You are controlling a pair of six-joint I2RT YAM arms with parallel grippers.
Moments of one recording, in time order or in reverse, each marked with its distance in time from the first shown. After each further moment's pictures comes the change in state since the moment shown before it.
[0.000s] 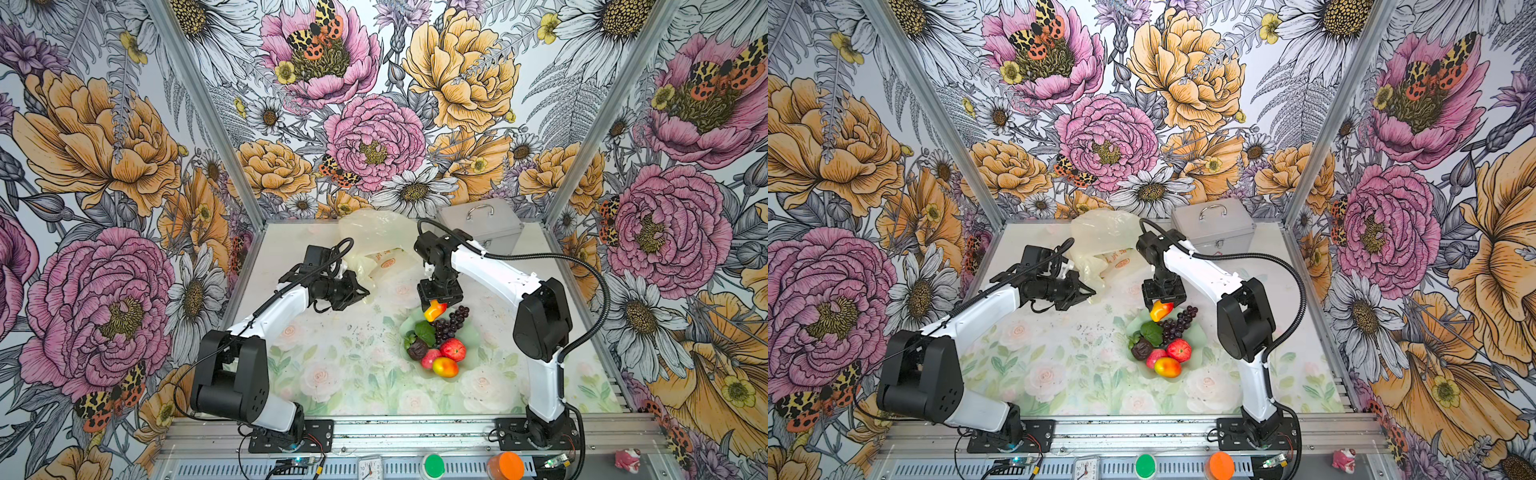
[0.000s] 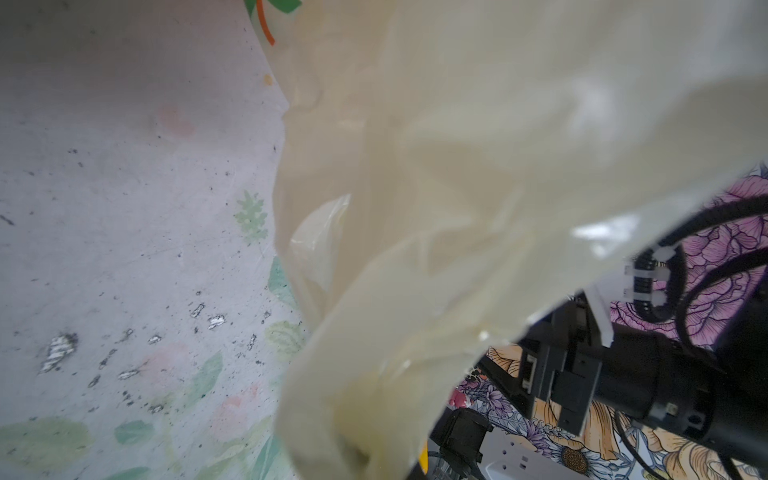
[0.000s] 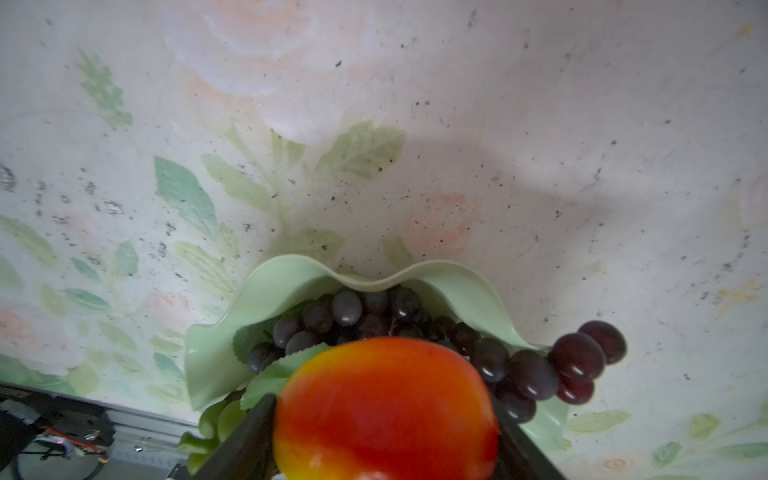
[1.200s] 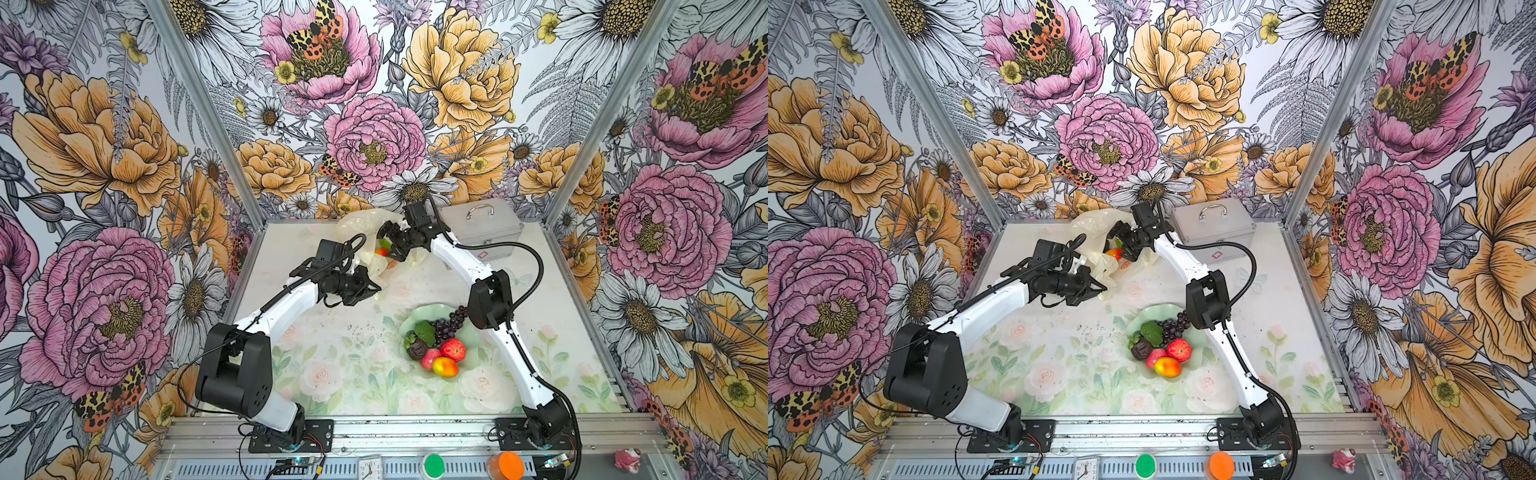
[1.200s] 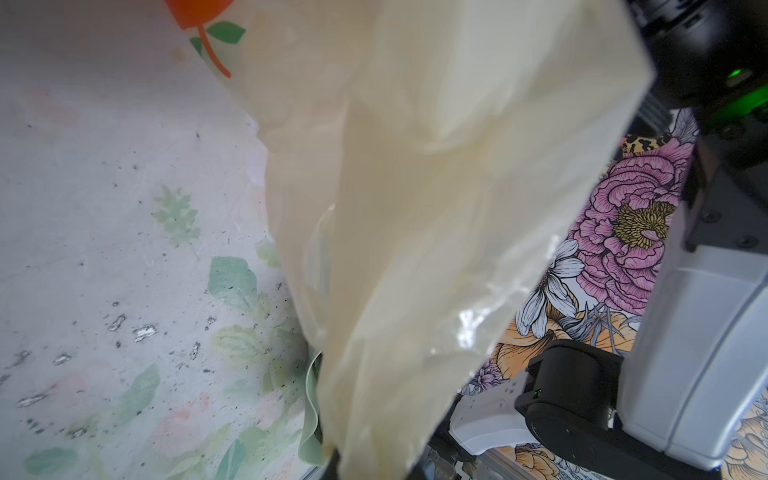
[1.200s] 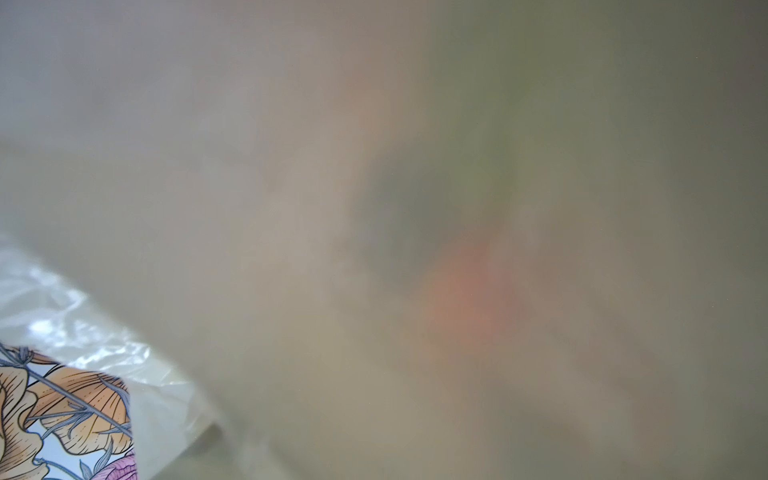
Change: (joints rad) left arm -0.073 0.039 0.077 0.008 0.001 -0.051; right arm -0.092 0.670 0.770 0.706 -0.409 0.712
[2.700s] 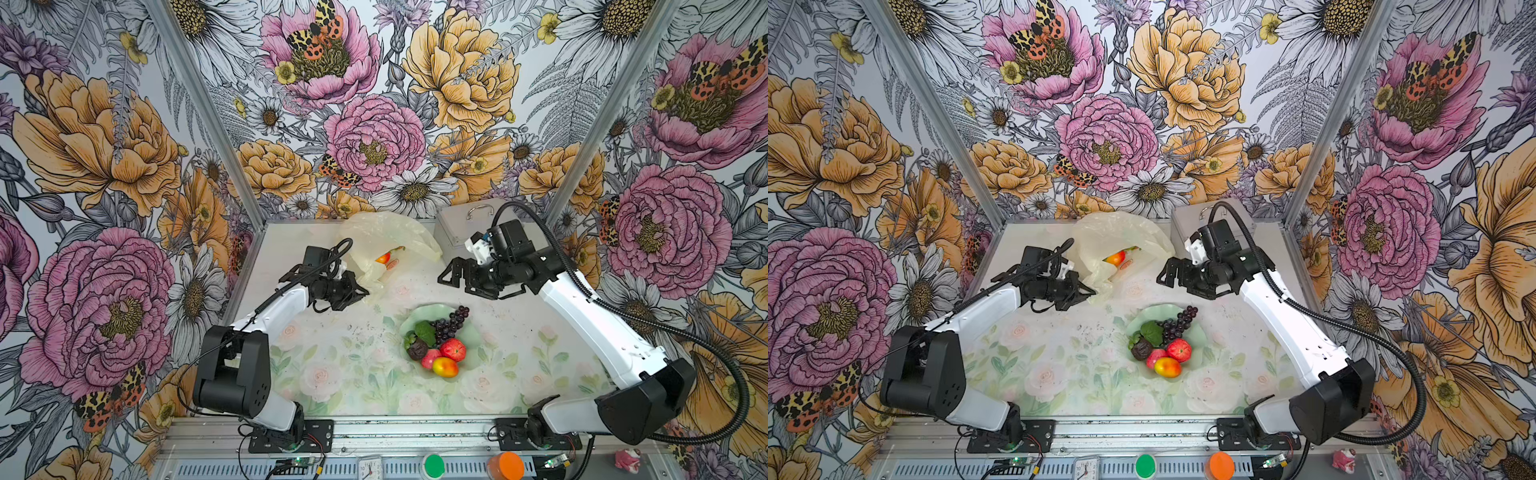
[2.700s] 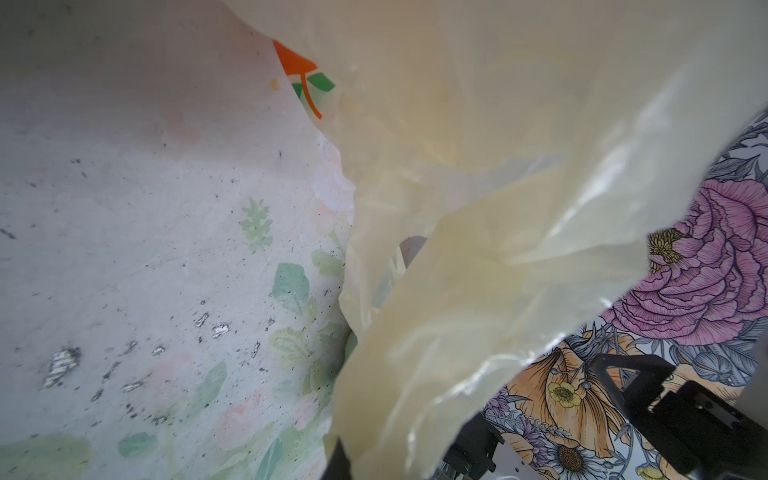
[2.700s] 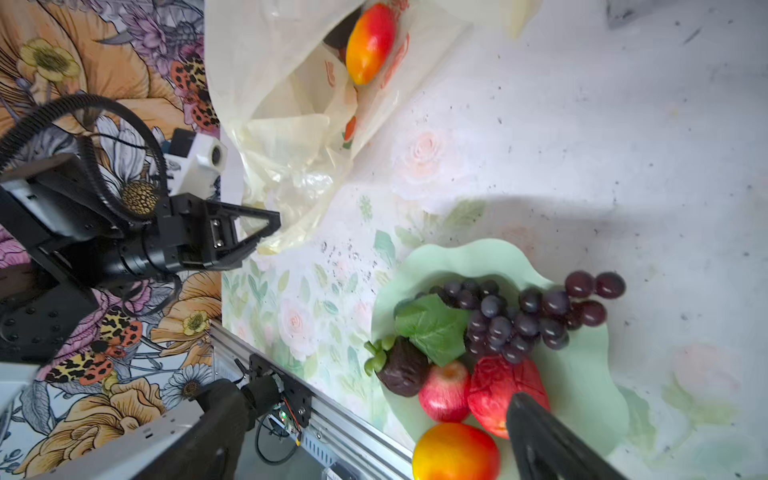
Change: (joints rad) left arm 0.100 -0.013 -0.090 0.018 0.029 0.063; right arm -0.065 -1.307 -1.202 -0.355 0.124 -0.560
